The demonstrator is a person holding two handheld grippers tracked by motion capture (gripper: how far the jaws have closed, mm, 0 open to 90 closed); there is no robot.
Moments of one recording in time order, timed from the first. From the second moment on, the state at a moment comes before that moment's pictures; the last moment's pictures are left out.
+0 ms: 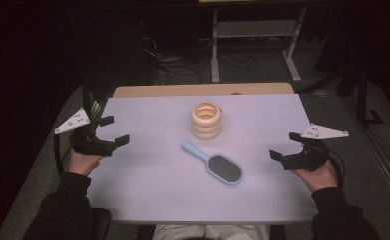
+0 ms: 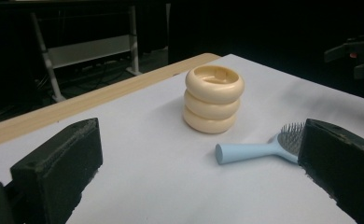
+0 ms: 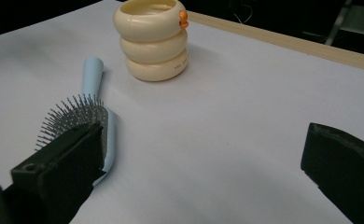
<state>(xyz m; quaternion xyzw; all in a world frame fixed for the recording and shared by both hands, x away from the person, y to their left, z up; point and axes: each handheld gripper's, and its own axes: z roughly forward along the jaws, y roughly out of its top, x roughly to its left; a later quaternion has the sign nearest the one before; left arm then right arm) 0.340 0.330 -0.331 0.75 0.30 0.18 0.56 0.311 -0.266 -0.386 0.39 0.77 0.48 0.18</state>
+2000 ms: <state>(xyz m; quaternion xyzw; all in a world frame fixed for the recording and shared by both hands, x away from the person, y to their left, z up) 0.416 0.219 -0.348 0.83 0.24 0.09 0.49 0.312 -0.258 -0.389 0.38 0.78 0.47 0.18</state>
